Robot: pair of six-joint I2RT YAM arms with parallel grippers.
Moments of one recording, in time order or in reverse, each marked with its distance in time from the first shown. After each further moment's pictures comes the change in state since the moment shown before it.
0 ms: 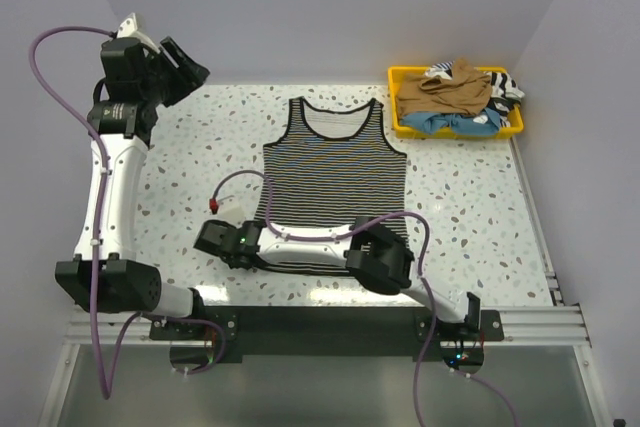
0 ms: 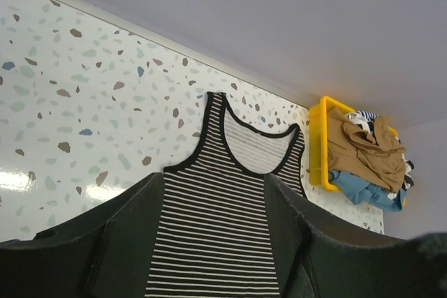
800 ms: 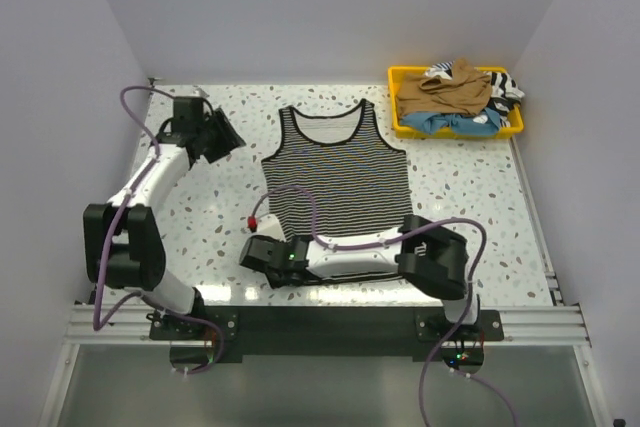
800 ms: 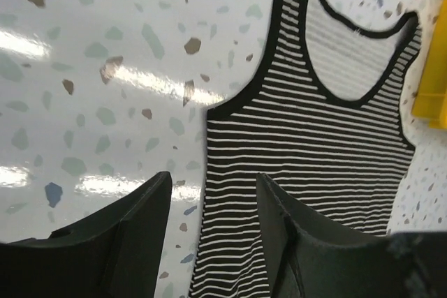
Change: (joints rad) left arm -0.076 0.110 -0.478 0.208 -0.005 -0.026; right arm 0.030 -0.354 -0.569 0.182 -0.103 -0.003
